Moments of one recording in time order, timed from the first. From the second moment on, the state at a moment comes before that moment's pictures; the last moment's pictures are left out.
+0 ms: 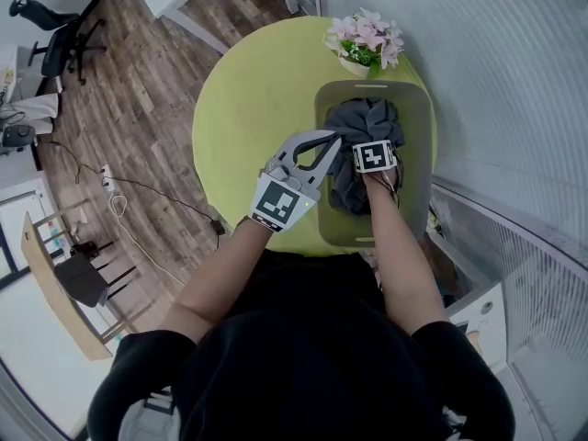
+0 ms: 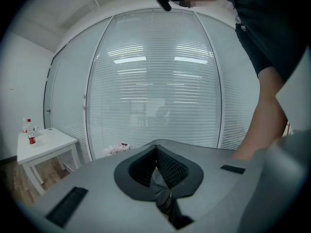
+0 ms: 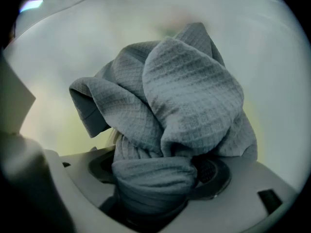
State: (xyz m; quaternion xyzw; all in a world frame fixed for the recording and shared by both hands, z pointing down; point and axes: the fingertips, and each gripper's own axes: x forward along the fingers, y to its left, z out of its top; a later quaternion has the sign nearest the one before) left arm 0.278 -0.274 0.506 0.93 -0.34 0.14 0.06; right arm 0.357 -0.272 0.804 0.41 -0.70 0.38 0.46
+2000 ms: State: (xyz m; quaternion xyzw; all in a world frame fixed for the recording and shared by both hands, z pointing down) left arm 0.203 -0.215 0.388 0.91 -0.42 0.05 -0.01; right arm 0.301 -0.221 0.500 0.22 -0.80 0.10 0.55
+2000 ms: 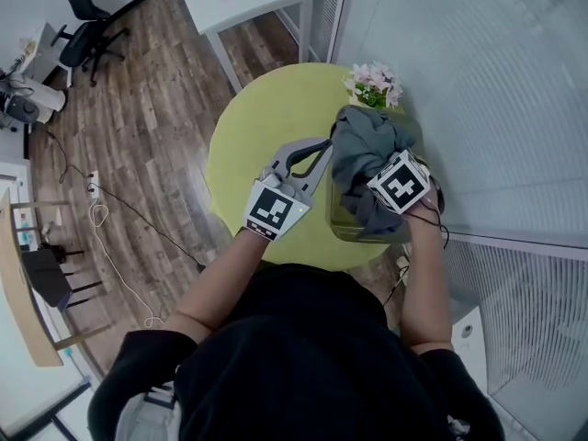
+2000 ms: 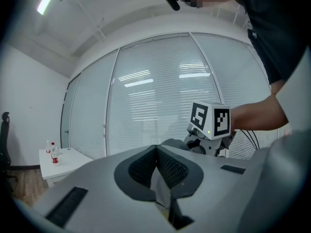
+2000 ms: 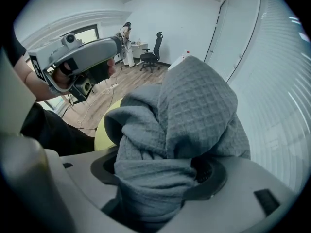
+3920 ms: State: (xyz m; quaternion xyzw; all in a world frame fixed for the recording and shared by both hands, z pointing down) left arm -0.096 -0.139 0.471 0.86 -0.50 0.08 0.04; right arm -0.025 -0.145 0.621 0.13 -0.81 0.14 0.56
